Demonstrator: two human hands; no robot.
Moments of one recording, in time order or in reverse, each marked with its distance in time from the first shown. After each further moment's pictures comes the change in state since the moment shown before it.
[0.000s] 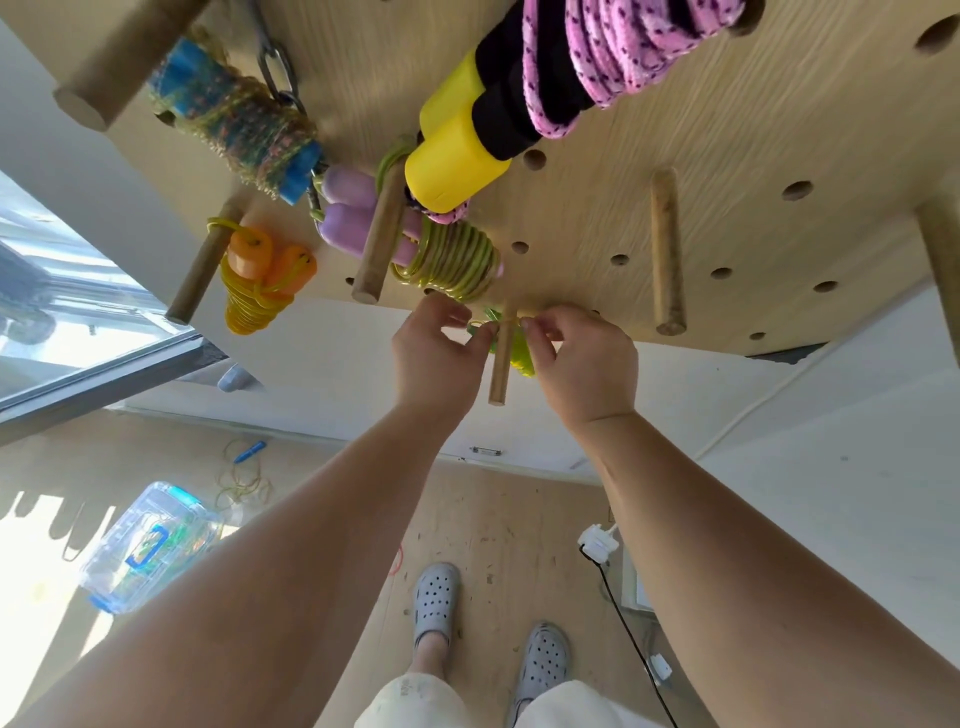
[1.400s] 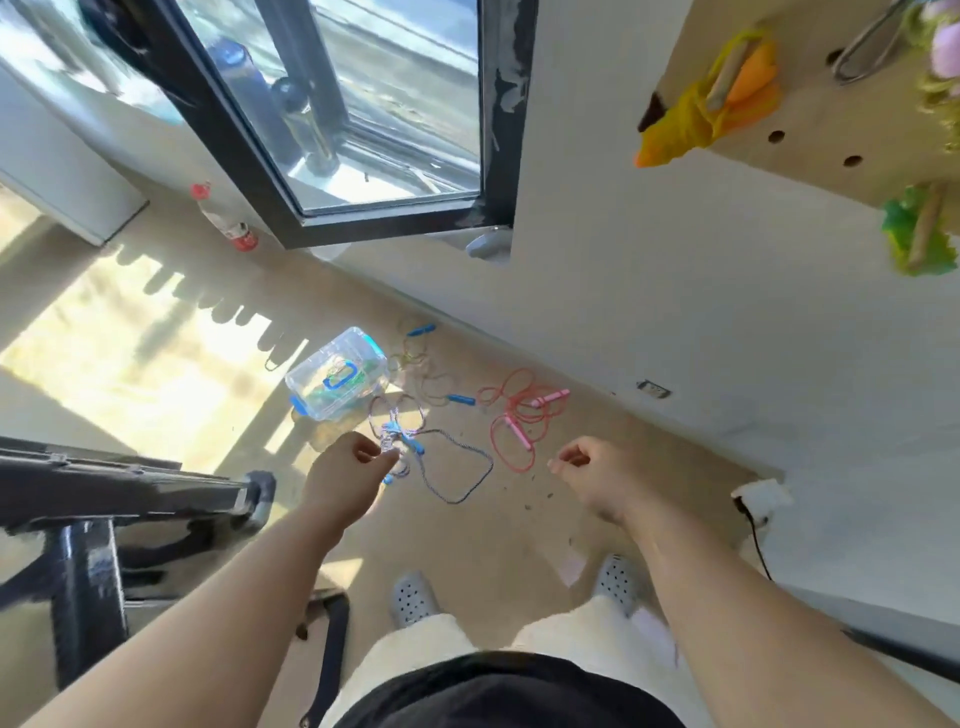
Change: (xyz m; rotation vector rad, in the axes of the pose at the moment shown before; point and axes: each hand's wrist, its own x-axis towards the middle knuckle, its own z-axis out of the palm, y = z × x) left_hand -0.264 -0.289 -0.418 0.206 -0.027 -0.819; right_hand -0.321 -0.209 0.105 0.152 -1.072 0.422
